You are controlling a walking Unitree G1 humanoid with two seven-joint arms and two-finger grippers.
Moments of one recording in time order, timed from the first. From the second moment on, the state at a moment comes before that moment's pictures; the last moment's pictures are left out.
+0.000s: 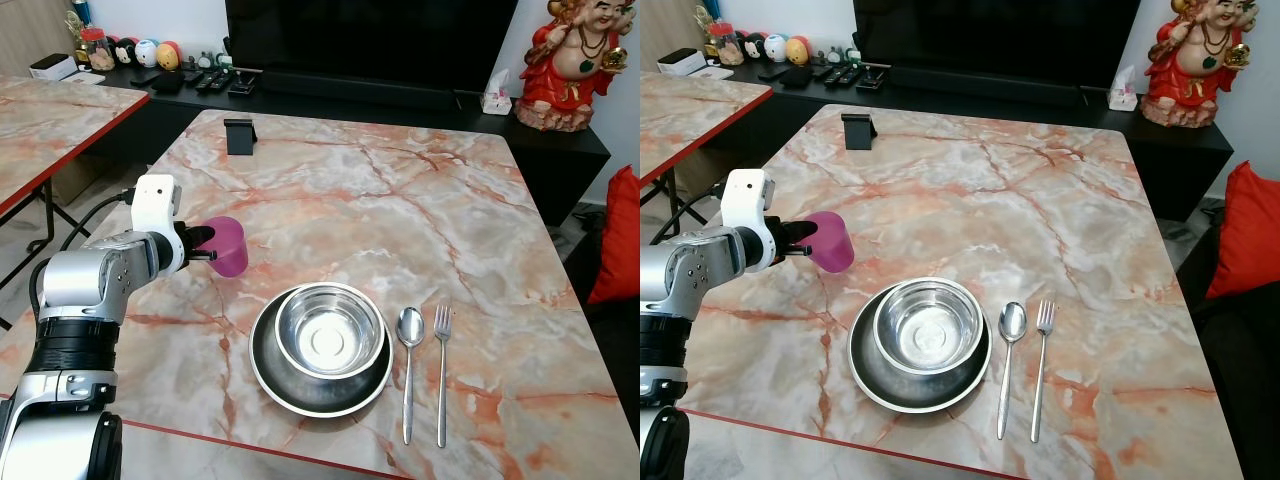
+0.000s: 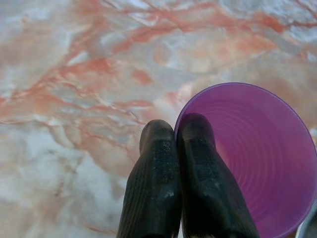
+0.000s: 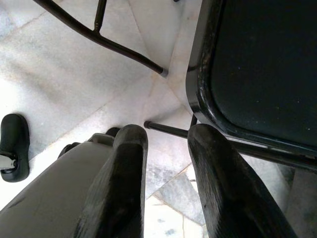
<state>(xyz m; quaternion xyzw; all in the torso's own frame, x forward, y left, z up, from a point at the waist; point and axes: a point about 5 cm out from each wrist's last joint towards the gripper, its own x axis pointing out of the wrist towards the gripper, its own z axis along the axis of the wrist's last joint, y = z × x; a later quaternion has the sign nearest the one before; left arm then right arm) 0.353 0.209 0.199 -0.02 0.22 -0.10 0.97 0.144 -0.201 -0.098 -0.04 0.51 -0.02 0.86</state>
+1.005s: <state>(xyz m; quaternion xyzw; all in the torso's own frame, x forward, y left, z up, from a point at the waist) 0.347 0.178 0.186 -0.01 0.24 -0.15 0.96 0.141 -0.200 -0.099 -0.04 0.51 -0.02 0.86</state>
